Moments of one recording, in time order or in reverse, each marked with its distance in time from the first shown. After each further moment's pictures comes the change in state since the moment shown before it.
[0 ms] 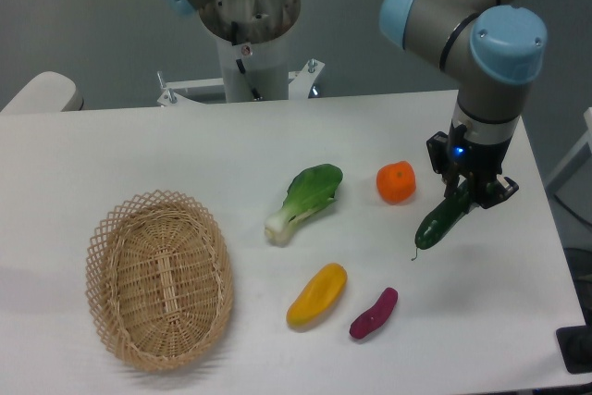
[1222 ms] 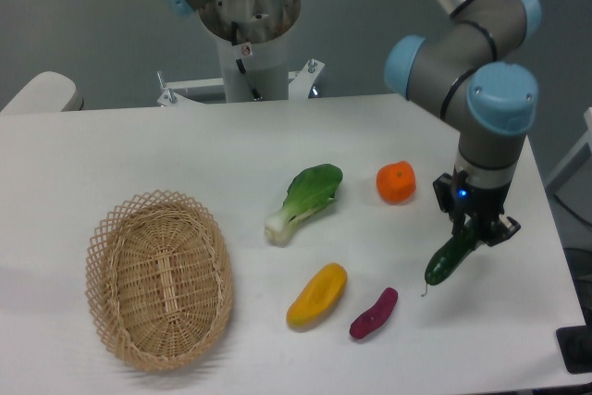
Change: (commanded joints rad) arm -0.011 -0.170 -0.069 0.284 0.002 -0.061
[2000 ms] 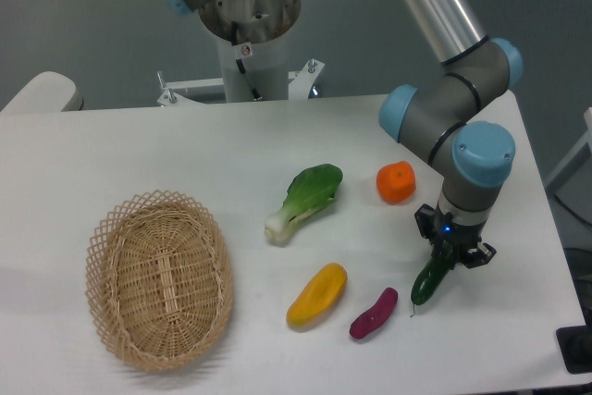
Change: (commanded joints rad) arm -0.005 -0.080 -0.023 0.008 0.008 -0.077
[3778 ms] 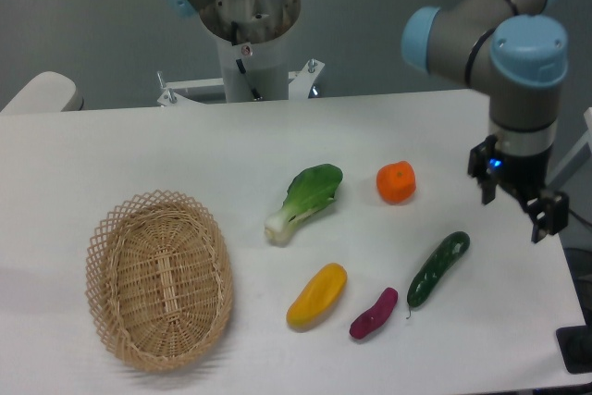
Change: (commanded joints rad) arm 0.113 0.224 0.132 -0.135 -0.005 0.555
